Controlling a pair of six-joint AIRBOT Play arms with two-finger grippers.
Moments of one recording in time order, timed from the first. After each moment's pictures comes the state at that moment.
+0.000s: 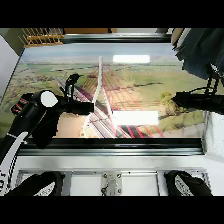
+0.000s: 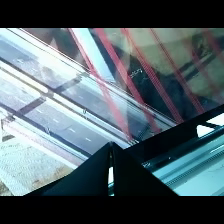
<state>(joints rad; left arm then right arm) -0.31 -1.15 1.02 1.08 -1.03 -1.54 -0.19 -0.91 0.99 -1.05 1.09 1.40</state>
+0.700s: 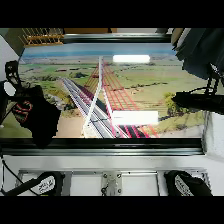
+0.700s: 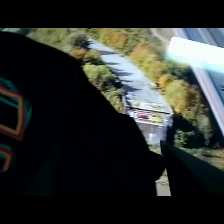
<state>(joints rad) 0.24 -1.29 1.16 1.62 -0.89 -1.62 -0.19 -0.91 0.99 -1.05 1.09 1.40</state>
